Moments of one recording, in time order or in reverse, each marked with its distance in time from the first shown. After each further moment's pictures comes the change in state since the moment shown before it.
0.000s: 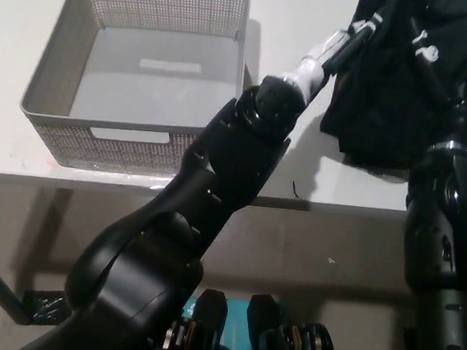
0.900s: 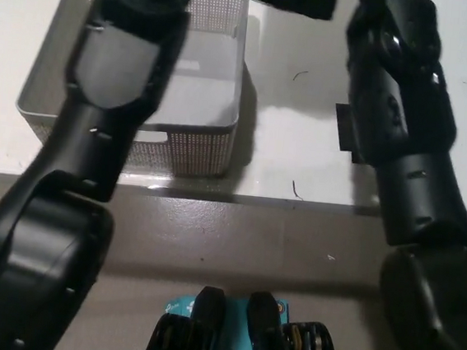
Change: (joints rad) left_arm 0.034 0.256 0.144 -0.635 -0.008 0.227 -0.012; right_arm -0.438 0.061 0.147 0.210 -0.089 0.066 -0.030
